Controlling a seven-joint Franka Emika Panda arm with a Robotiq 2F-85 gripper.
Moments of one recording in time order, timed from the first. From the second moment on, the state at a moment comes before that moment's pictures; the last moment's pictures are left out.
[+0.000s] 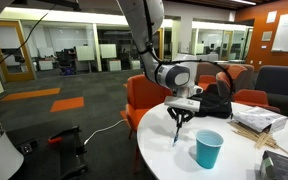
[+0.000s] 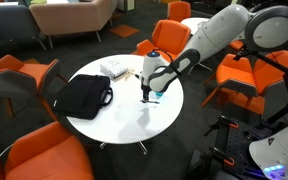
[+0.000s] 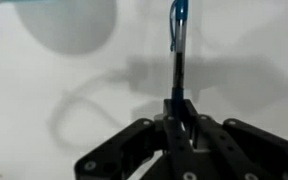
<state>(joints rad) -0.24 0.87 0.18 -1.76 -0.15 2.66 -0.60</state>
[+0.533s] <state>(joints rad) -0.71 0.68 0.61 -2.02 0.11 2.87 -1.09</state>
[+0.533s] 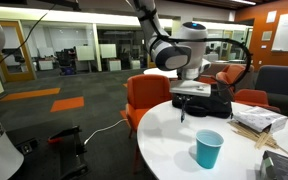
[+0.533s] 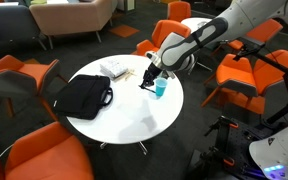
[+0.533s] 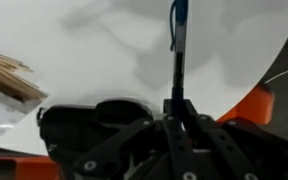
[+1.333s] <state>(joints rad) -1.32 0.80 1.03 -2.18 0.07 2.92 -1.33</state>
